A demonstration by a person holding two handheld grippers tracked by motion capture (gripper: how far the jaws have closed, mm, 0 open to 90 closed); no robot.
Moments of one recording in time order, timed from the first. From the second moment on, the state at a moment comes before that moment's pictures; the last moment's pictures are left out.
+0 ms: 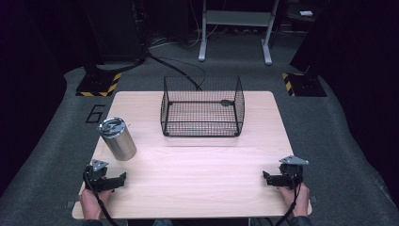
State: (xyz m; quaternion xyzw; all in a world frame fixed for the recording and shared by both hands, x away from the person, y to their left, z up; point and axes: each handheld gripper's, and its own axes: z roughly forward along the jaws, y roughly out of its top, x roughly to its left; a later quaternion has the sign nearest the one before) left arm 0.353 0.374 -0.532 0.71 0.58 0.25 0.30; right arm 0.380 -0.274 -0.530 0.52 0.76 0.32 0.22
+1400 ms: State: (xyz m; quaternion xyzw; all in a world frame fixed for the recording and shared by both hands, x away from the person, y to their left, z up) left arm 0.378 0.366 -0.454 0.65 0.57 0.29 0.41; right arm 0.380 -0.273 -0.530 0.52 0.76 0.32 0.22
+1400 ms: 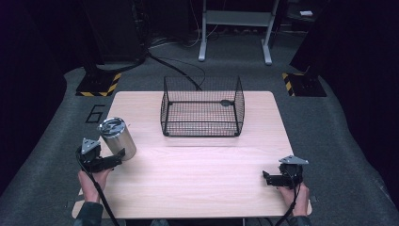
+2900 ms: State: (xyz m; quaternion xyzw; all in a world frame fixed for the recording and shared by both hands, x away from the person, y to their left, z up) left arm 0.416 0.351 -0.421 0.63 0.56 0.35 0.40; right arm 0.380 -0.274 -0.530 0.52 0.76 0.32 0.22
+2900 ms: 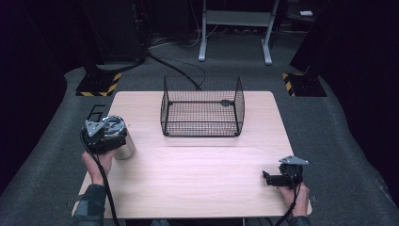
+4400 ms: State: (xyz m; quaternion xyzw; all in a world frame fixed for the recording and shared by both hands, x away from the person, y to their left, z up) left arm 0.408 0.272 -0.377 0.71 0.44 0.28 0.47; right arm 0.380 -0.274 -0.530 0.52 0.76 0.32 0.22
